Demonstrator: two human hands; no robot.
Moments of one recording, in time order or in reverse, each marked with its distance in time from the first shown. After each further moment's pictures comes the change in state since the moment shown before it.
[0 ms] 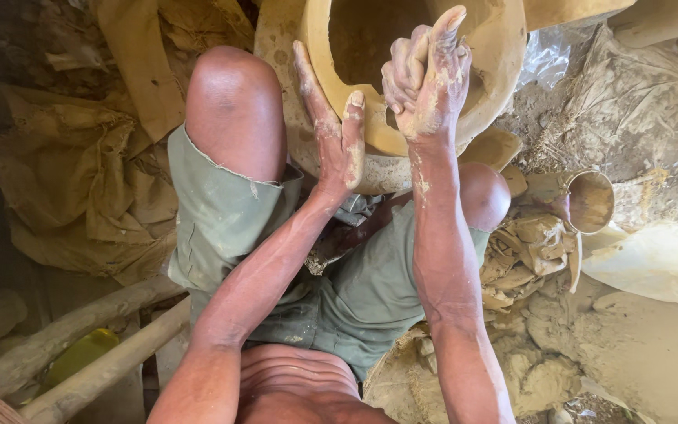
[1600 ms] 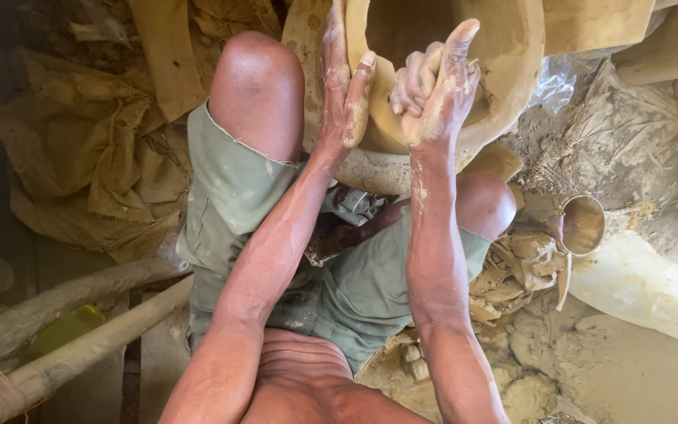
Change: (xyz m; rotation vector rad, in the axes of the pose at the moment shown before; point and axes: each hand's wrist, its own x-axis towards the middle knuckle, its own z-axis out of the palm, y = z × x) left_hand 0.047 -0.035 -0.014 -0.020 -0.036 0.118; right_hand -0.008 0.010 0.022 -0.029 0.112 0.051
